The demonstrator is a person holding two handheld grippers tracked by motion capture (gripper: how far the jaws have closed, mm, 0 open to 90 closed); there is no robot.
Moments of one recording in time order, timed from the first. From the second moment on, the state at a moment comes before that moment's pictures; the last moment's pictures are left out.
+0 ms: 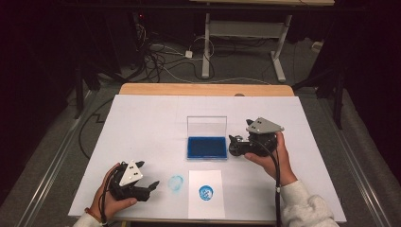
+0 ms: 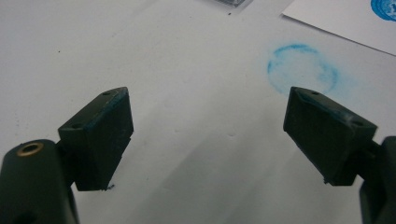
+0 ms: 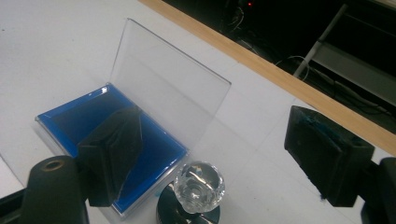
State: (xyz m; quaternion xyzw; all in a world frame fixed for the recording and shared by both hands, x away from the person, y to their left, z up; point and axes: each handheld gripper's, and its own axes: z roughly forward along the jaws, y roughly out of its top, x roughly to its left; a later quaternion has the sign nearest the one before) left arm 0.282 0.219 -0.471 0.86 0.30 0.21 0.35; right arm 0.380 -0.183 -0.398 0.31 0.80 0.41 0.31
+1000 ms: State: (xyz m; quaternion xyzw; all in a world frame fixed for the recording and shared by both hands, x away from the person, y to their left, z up) left arm 0.282 0.219 -0.469 0.86 0.30 0.22 0.35; right arm 0.342 -0.192 -0.380 0.27 0.80 0.42 0.32
